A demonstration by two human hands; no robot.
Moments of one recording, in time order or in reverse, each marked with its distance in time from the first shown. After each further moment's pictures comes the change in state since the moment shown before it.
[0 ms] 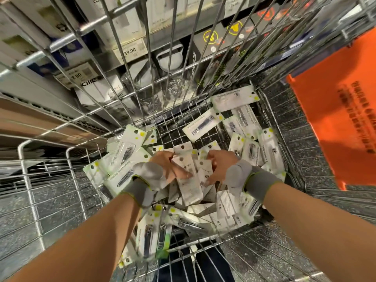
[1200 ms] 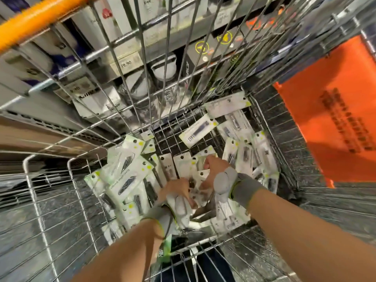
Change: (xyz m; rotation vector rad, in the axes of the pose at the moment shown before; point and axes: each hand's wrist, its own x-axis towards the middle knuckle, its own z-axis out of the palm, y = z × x) left_hand -0.015 -0.007 0.048 1.098 -0.057 -0.119; right_hand 0.008 -0.005 0.012 0.145 0.005 0.158
